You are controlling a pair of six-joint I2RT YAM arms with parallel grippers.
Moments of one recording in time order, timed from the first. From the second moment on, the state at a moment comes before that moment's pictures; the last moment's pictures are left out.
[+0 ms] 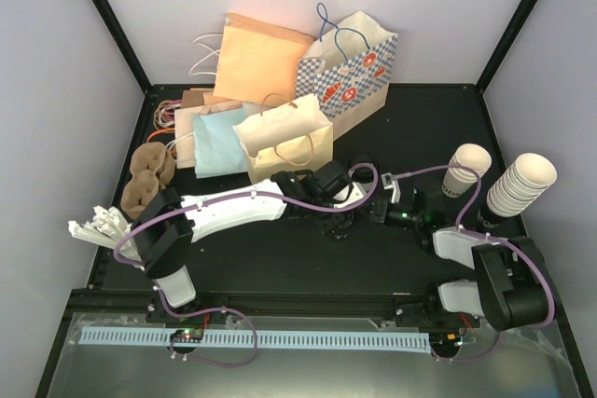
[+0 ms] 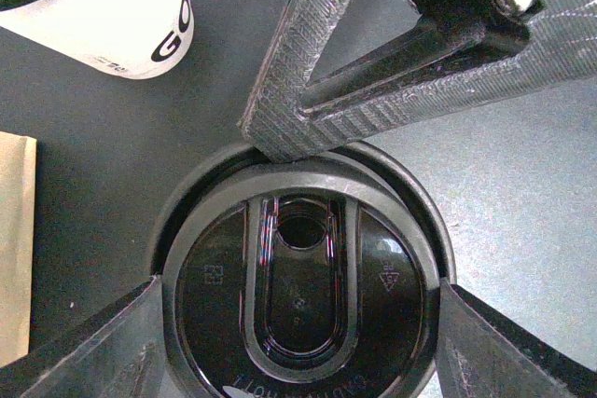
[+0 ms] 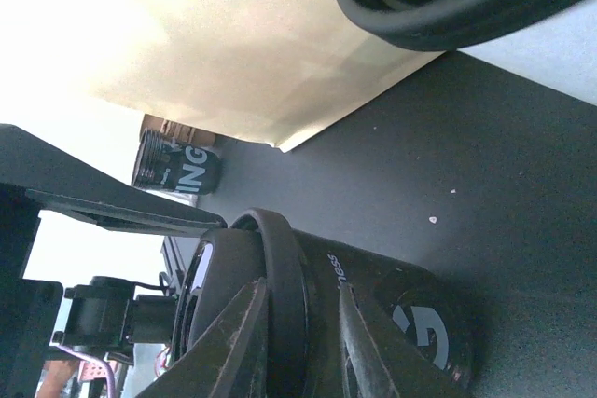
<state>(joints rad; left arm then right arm) -1.03 1.72 1.29 -0.60 0.05 0.03 0.22 1.29 0.26 0.45 -0.90 0.66</state>
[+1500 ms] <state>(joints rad) -1.04 1.72 1.29 -0.62 0.05 0.03 0.27 1.32 0.18 0.66 -0.85 0.83</state>
